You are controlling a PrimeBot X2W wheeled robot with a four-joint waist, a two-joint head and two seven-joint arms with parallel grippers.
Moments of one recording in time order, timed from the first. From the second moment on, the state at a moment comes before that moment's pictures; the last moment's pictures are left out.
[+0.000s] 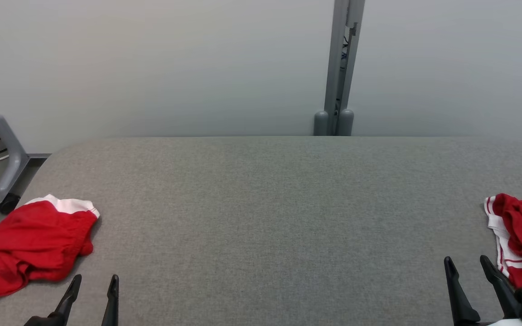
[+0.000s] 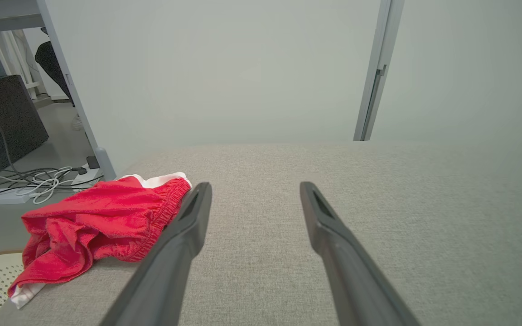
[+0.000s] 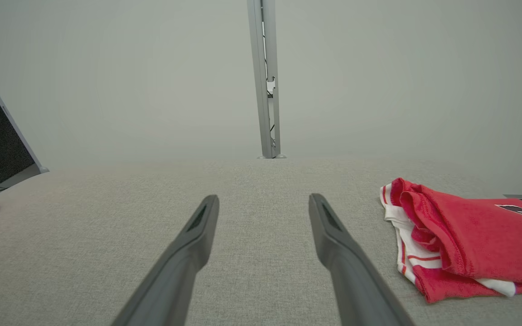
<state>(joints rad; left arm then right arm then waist) 0.20 0.39 -0.26 0.07 -0.47 0.18 -0.24 0.18 -0.05 -0.06 0.00 0.18 0.13 -0.06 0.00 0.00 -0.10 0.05</state>
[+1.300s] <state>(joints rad) 0.03 0.38 -0.23 0.11 -0.46 0.15 -0.26 0.15 -0.05 0.01 0.01 0.25 0.13 -0.08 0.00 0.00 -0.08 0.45</state>
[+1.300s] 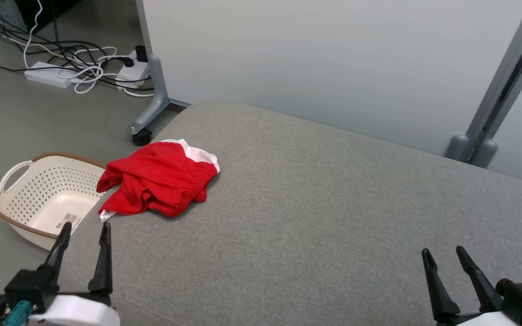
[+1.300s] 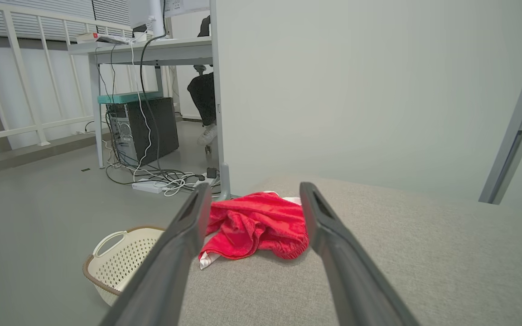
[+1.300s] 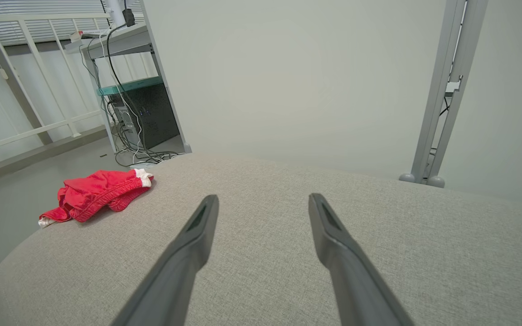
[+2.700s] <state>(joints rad) -0.75 0.34 -0.22 1.20 -0.58 -0.12 -0.13 -0.07 -0.07 0.02 -0.13 0.16 0.13 0.01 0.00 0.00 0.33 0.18</state>
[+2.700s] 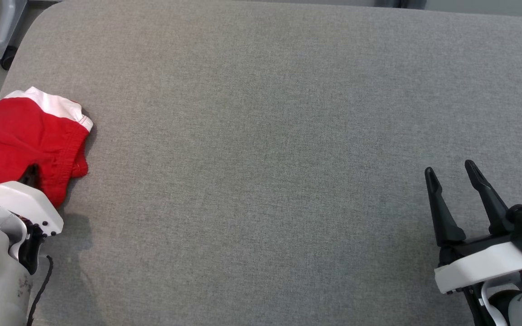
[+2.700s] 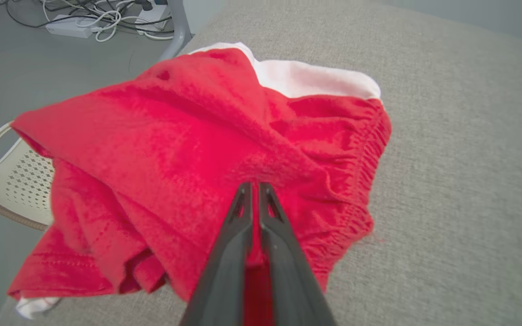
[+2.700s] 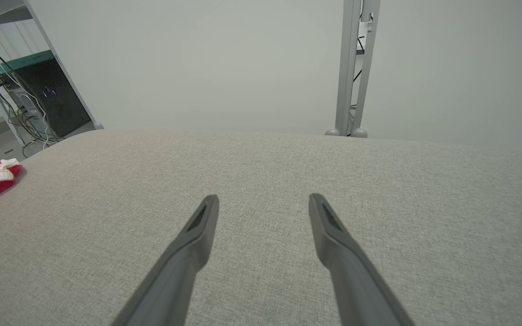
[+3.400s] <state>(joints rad) -0.38 0.34 -0.12 0.56 -0.34 -0.02 -0.26 -0.01 -0.05 0.01 -0.06 0.19 0.13 -0.04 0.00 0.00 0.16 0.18</state>
